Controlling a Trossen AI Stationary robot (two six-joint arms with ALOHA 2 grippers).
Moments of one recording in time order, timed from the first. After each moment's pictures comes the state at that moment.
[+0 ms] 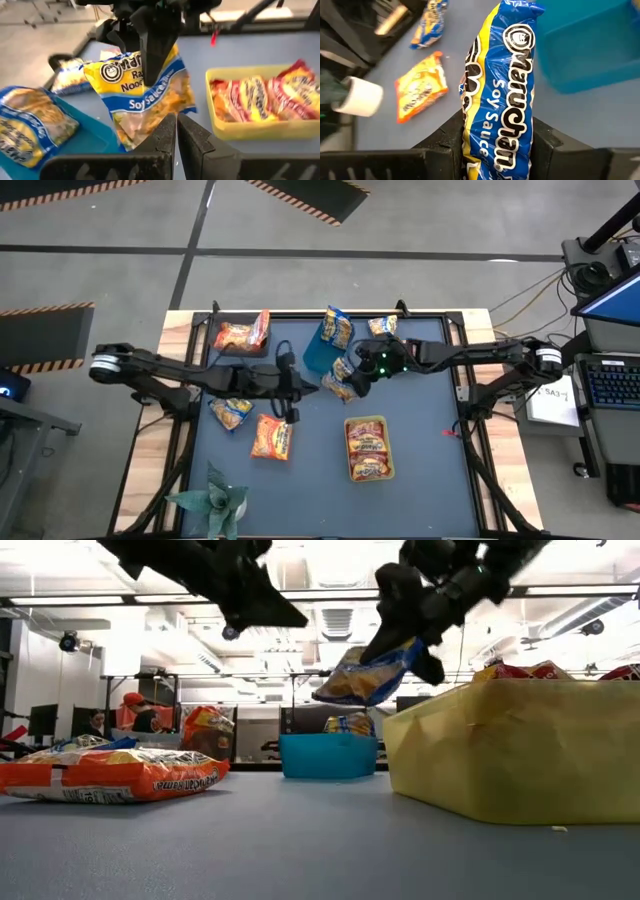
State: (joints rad) left arm -0.04 1.36 0.82 0.12 -0.20 0.02; right arm -0.23 1.42 0.90 -0.12 -0.20 0.56
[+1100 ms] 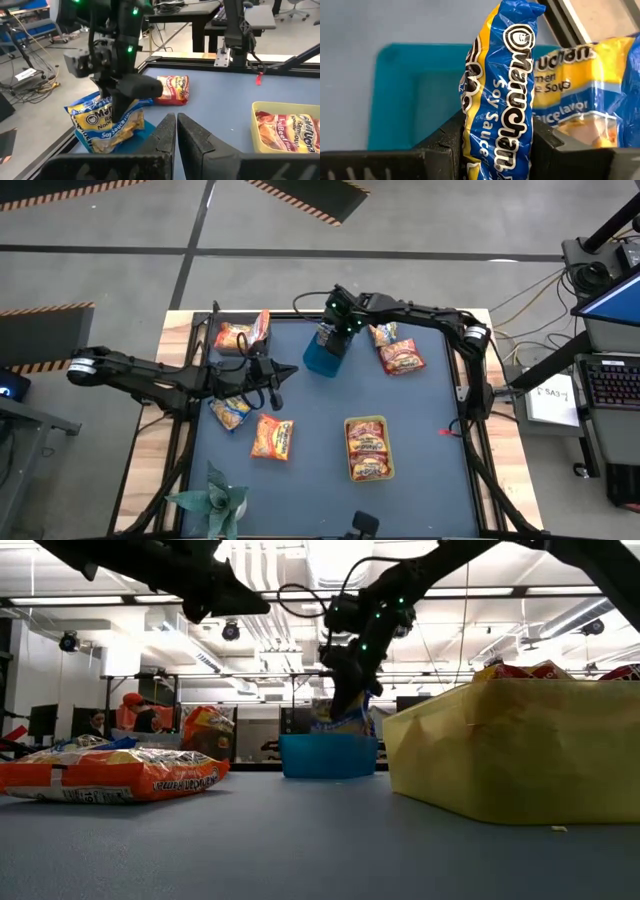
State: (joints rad) left arm -0.04 1.10 0.61 0.26 -0.44 0.01; right arm -0.49 1.99 1.66 -0.69 -0.08 -0.08
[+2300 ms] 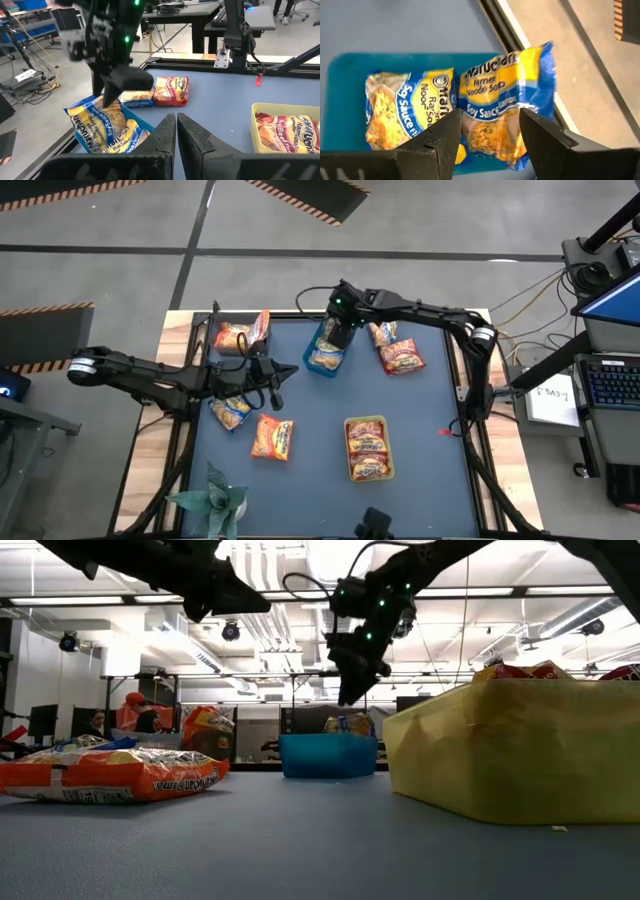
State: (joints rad) left arm -0.04 1.10 0.62 0.26 -0.44 0.01; right arm -0.49 1.94 1.66 -0.70 0.11 -0.10
